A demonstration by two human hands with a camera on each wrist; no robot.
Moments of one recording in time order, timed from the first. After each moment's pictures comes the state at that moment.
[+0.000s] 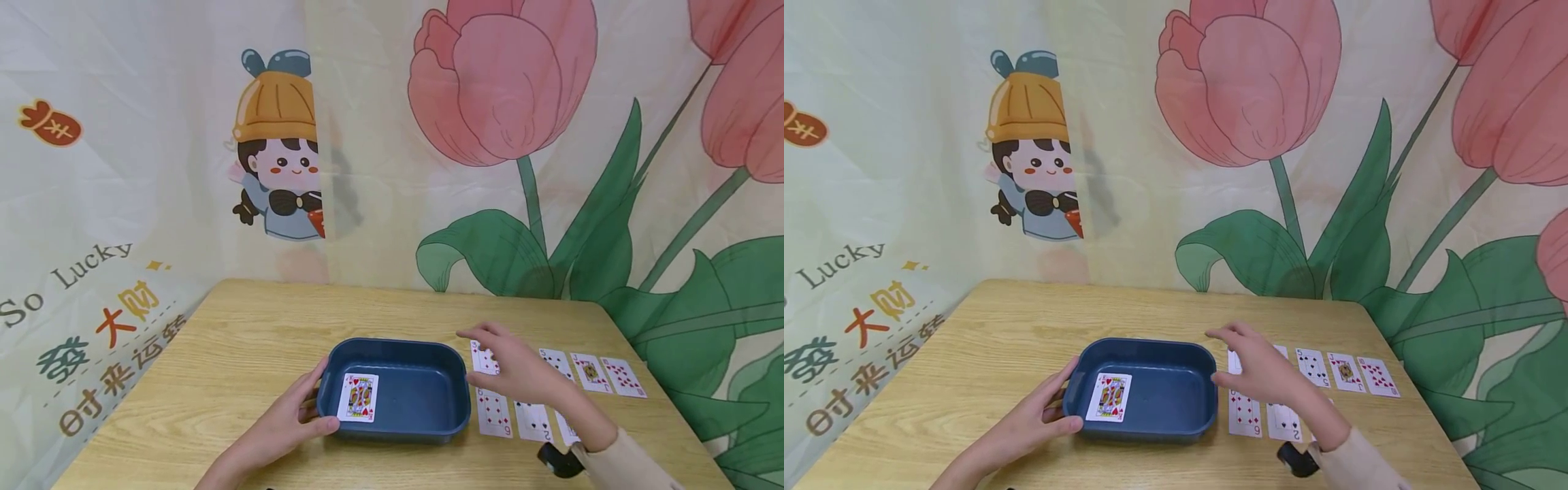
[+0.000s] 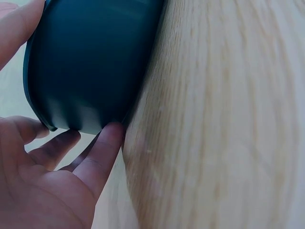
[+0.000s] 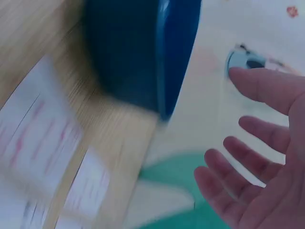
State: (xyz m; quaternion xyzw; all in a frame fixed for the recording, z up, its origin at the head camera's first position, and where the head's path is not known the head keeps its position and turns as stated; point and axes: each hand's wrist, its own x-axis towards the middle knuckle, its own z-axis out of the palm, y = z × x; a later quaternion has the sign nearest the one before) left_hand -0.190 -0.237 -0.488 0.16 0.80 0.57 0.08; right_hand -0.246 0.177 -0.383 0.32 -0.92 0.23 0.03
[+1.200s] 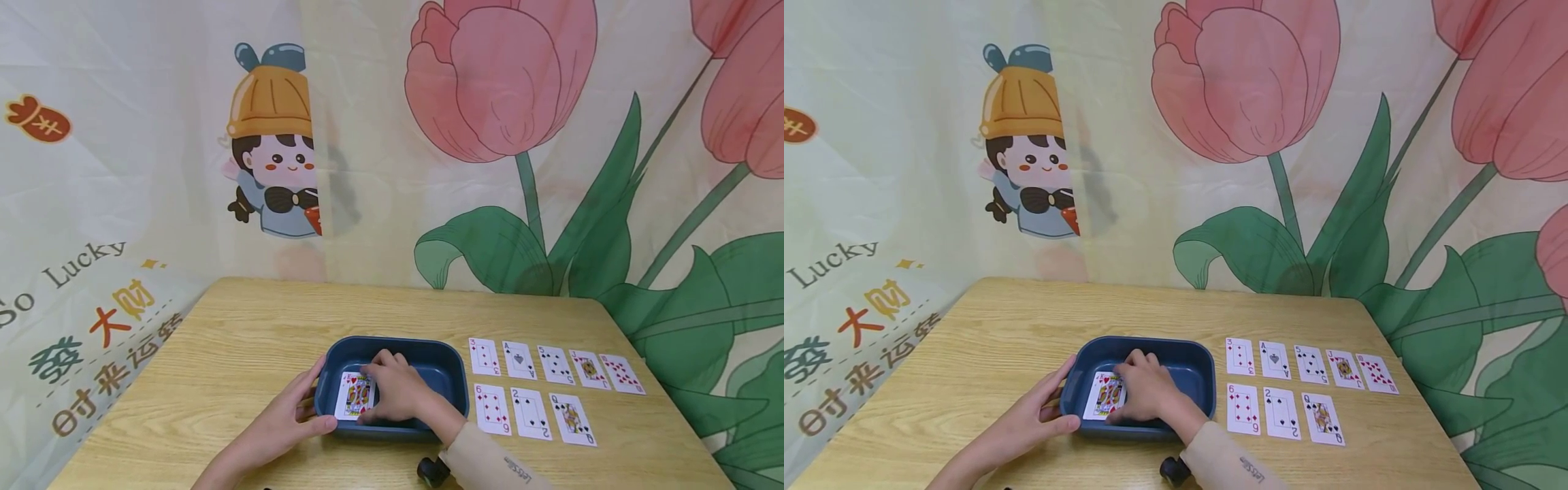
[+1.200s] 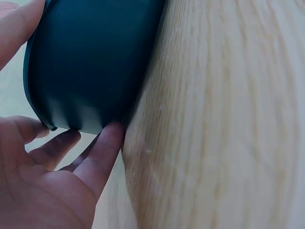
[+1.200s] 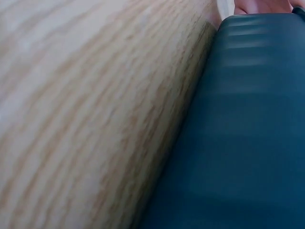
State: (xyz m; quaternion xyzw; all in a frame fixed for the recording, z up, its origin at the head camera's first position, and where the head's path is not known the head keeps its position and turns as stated) left_hand -0.191 -0.237 -0.487 0.17 0.80 0.57 0.09; right_hand -0.258 0.013 -0.461 0.32 -0.93 0.18 -0.06
